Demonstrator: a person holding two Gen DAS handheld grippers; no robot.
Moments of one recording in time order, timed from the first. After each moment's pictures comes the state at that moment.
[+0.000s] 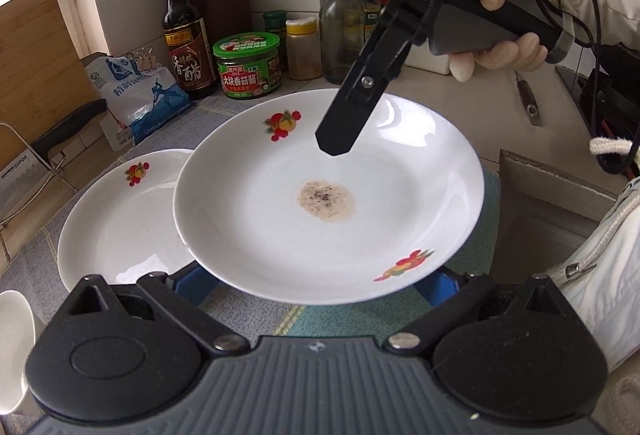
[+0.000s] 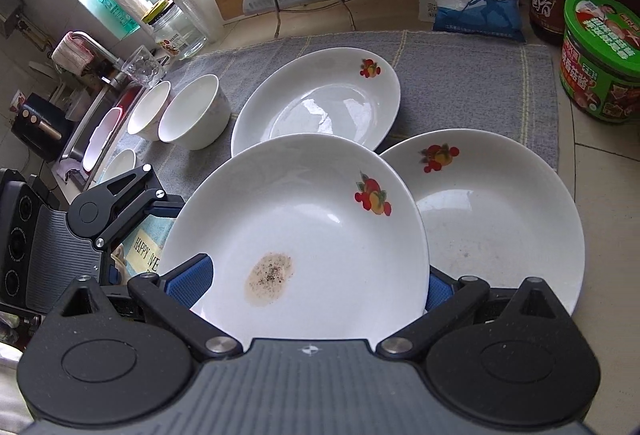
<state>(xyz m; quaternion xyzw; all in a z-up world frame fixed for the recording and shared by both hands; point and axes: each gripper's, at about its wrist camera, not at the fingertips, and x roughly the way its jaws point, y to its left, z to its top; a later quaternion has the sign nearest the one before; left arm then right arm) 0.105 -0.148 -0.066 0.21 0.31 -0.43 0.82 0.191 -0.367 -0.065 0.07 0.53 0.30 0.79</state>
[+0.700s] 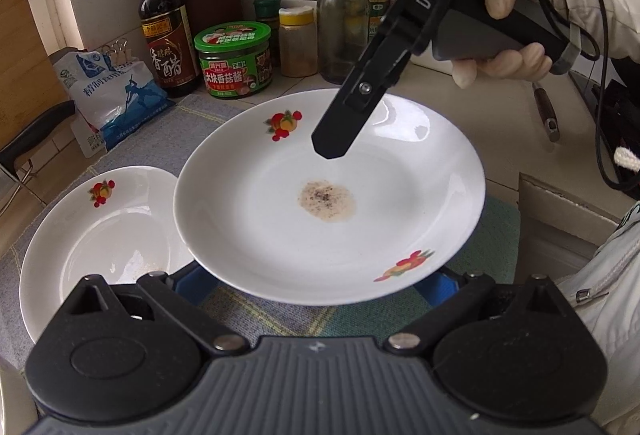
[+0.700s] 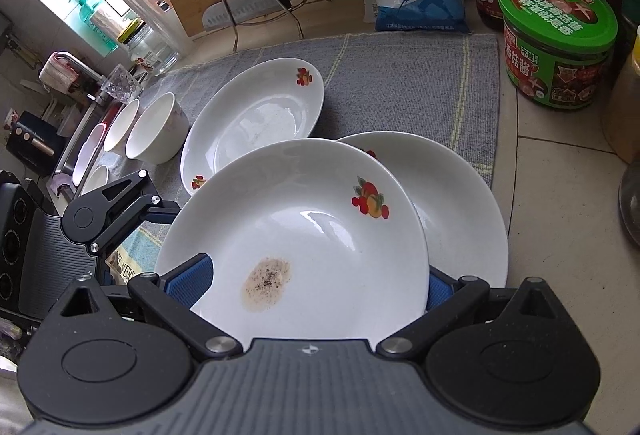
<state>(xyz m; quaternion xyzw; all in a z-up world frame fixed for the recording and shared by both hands) 0.132 -0.196 -0.074 0.20 0.34 -0.43 0.81 0.216 -0.418 -0.082 0.09 0.53 0.29 0.79</state>
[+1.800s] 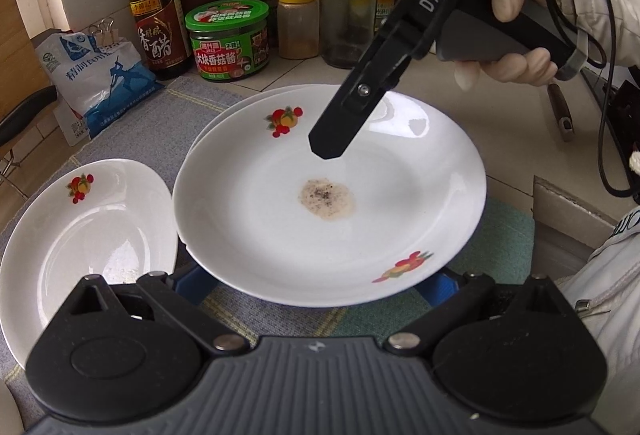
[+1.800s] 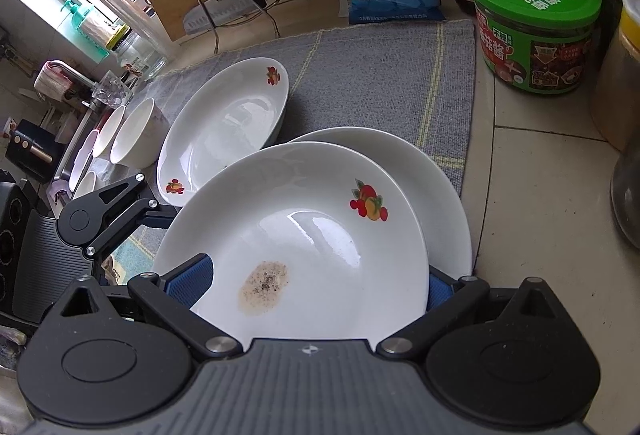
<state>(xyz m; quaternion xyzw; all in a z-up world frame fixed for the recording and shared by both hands) 0.150 -0.214 -0.082 0.21 0.37 -0.42 0.80 0.227 -0.438 -0.100 0.10 0.53 0.29 0.79</state>
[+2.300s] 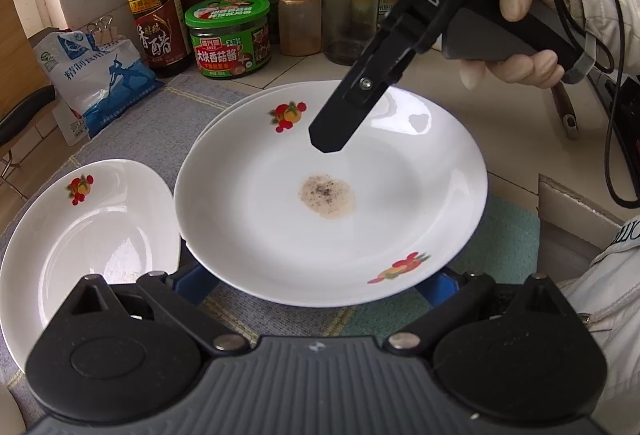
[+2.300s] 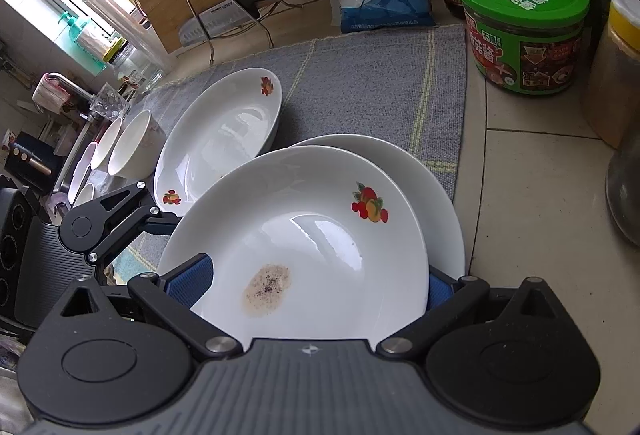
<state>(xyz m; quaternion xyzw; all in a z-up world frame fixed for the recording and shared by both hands) 0.154 -0.218 -0.086 0.21 0.38 -0.42 0.80 0.224 -0.442 -0.100 0.12 0.52 0.28 0.80</state>
